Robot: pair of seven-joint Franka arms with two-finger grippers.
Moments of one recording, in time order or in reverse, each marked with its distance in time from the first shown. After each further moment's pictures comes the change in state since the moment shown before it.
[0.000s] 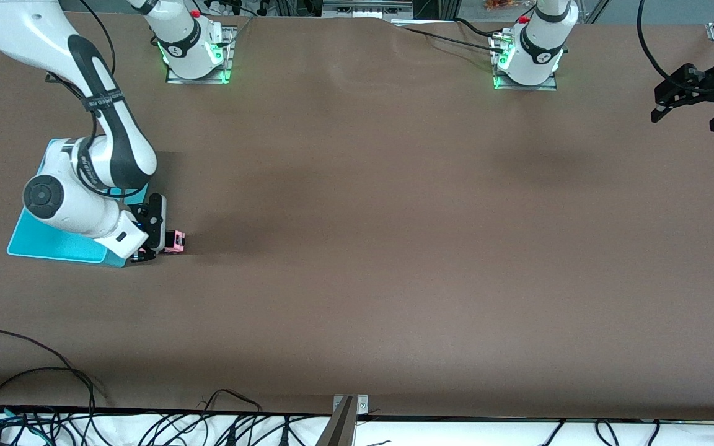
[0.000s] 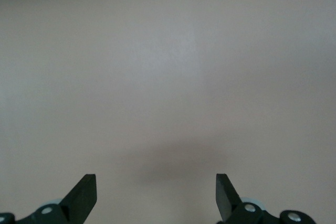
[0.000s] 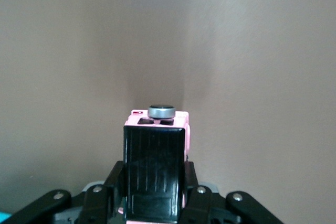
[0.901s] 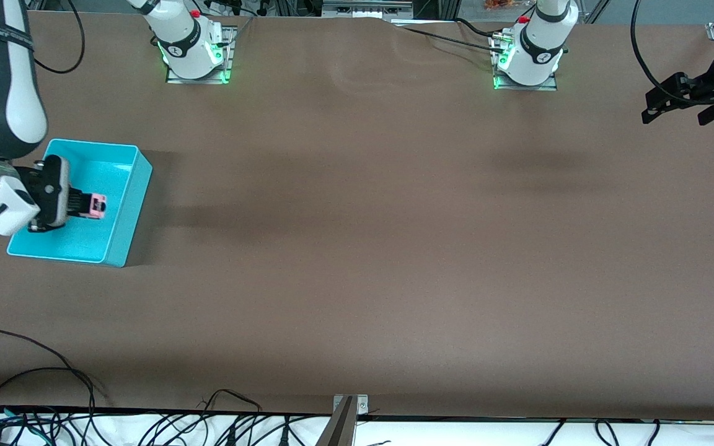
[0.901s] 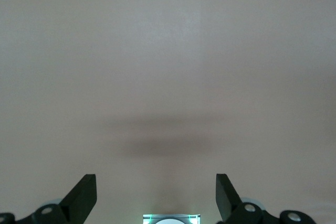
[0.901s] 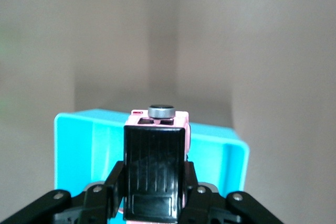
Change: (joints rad) left arm -0.024 0.089 -0.004 0.119 -0.003 -0.124 -0.187; right arm 0.012 -0.180 -0.202 0.182 0.000 -0.511 -0.095
